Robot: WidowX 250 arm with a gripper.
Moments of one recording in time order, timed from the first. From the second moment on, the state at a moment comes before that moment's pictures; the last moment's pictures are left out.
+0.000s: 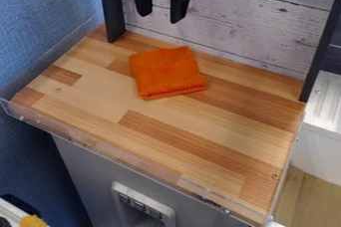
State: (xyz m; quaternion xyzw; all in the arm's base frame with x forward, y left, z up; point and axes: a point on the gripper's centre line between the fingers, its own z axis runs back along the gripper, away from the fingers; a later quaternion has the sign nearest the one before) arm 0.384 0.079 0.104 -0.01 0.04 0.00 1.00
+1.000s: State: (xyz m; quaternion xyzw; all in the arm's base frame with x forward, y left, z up) arm 0.350 0.052 0.087 0.00 -0.02 0.10 0.99
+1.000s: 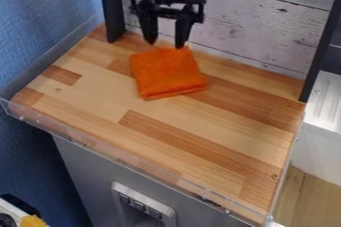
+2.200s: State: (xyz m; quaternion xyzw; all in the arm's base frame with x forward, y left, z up) arm 0.354 0.047 0.017 0.01 0.02 0.16 0.99
